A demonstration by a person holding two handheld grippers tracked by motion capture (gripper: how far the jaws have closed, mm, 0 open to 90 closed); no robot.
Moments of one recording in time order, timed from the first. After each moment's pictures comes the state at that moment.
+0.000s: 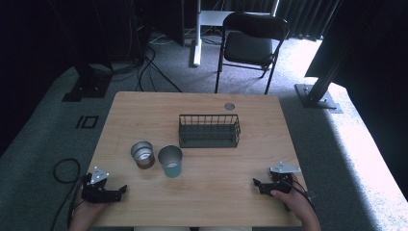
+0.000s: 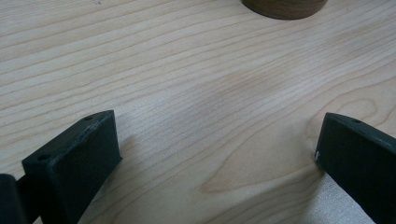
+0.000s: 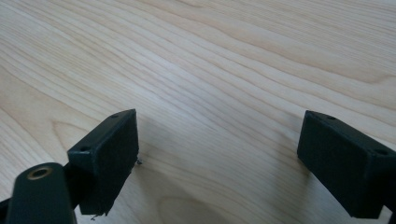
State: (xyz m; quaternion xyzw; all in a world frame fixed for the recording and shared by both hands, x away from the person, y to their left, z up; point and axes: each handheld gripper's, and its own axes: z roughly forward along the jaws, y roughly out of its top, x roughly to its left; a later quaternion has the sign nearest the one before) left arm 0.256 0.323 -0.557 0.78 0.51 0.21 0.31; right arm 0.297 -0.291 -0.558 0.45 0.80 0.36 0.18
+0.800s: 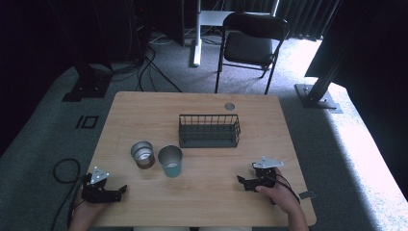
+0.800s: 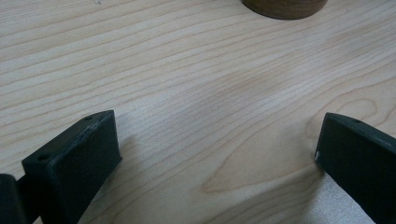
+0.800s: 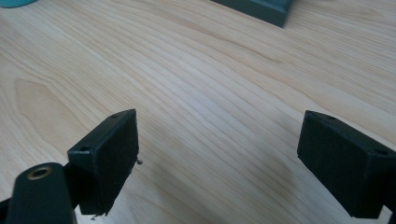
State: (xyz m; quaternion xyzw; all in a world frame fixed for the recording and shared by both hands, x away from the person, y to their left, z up) left arm 0.256 0.323 -0.557 0.78 0.51 0.21 0.31; right arm 0.311 -0.241 -0.548 0.40 0.82 0.39 0.15
